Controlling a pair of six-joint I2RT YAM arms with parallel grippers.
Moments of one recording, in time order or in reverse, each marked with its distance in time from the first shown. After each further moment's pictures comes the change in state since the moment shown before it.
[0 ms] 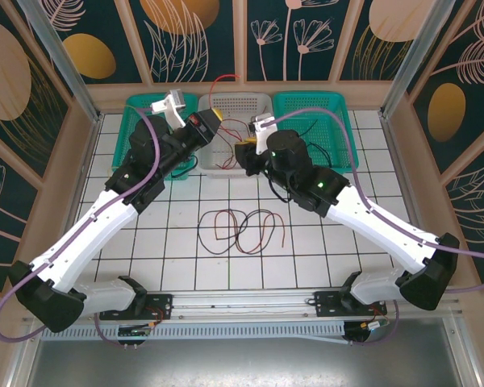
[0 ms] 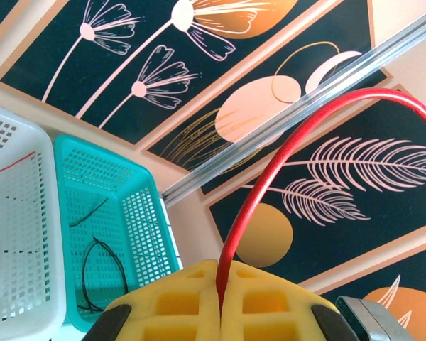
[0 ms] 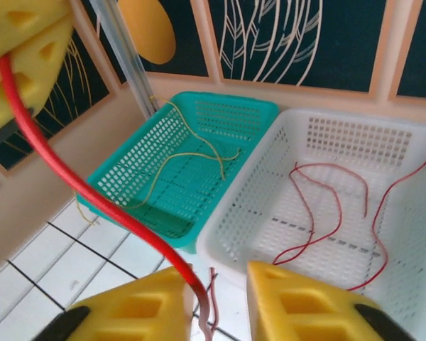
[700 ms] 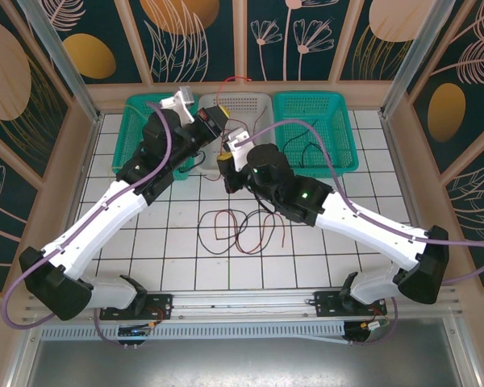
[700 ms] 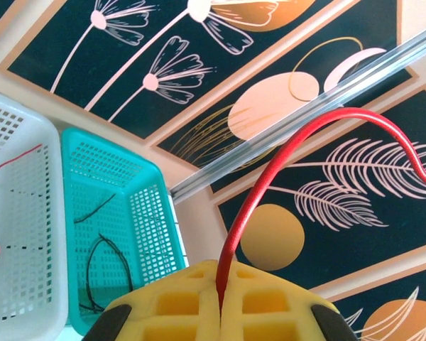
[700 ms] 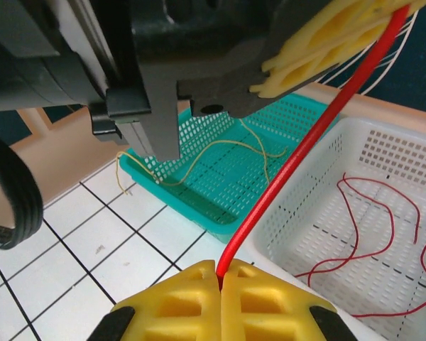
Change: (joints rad) left arm -0.001 0.085 0.037 -0.003 -0.023 -0.023; right arm 0.138 0.051 -0.011 0.054 0.003 -0.113
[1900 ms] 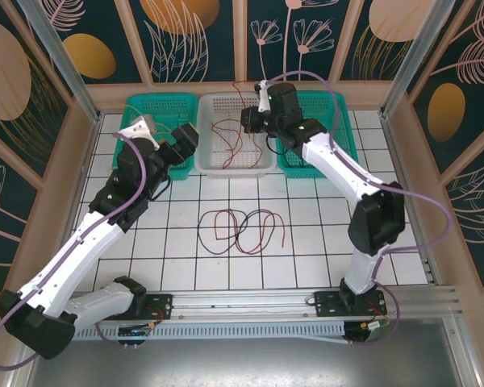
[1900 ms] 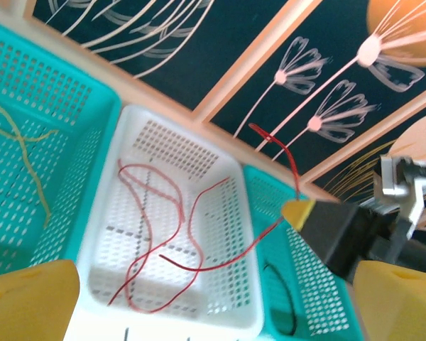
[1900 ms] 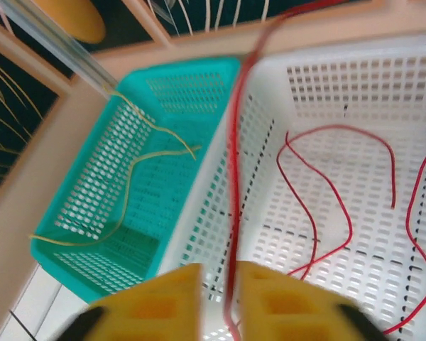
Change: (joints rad) left arm 0.100 -0.299 -0.314 -0.175 -0.264 0.183; right arm -0.485 0.497 0.404 -0.103 -0.428 0.282
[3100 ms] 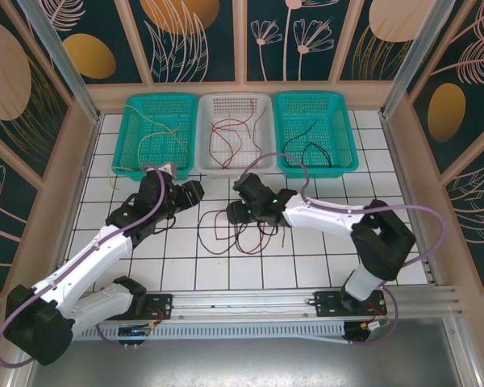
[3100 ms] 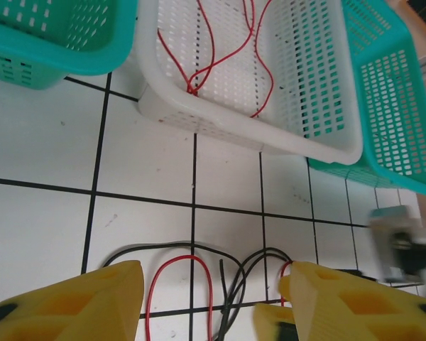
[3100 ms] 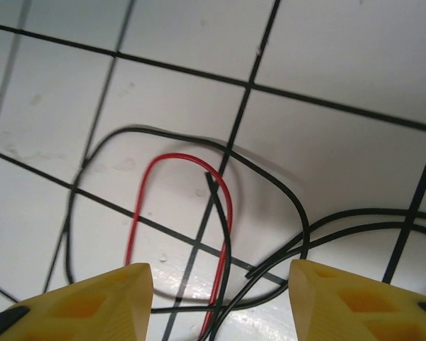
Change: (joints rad) left arm 0.000 -0.032 -0.299 -0.075 0.258 -0.026; right arm 0.382 -0.216 -0.678 -0.006 0.235 0.165
